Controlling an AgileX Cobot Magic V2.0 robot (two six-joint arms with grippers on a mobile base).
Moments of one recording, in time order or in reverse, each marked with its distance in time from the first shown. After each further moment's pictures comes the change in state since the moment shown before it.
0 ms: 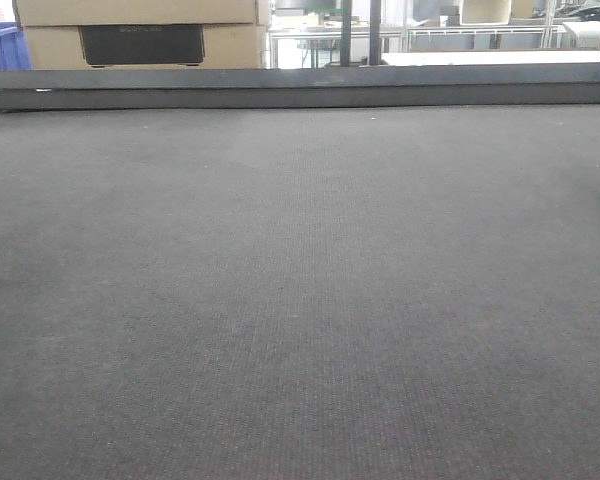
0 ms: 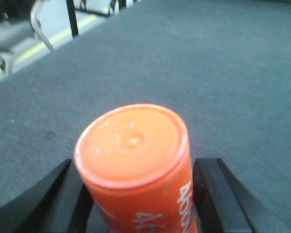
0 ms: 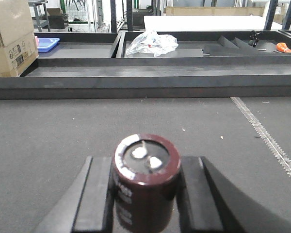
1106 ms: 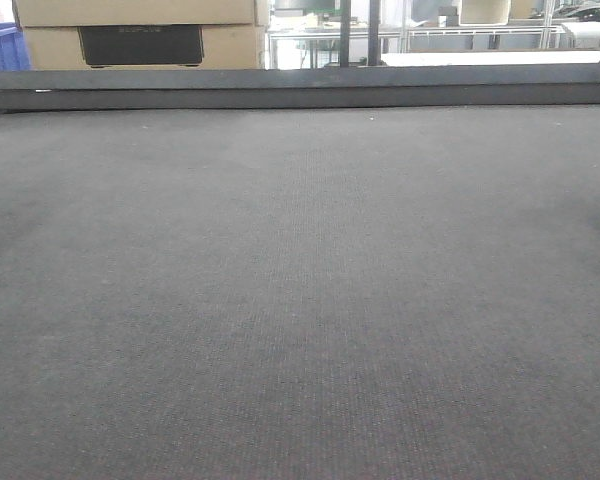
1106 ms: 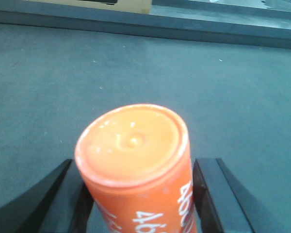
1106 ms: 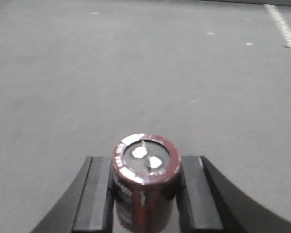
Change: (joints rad) left arm -0.307 -0.978 -0.002 -0.014 1.022 0.000; right arm 0.083 -0.215 0.102 -0.038 0.434 -0.004
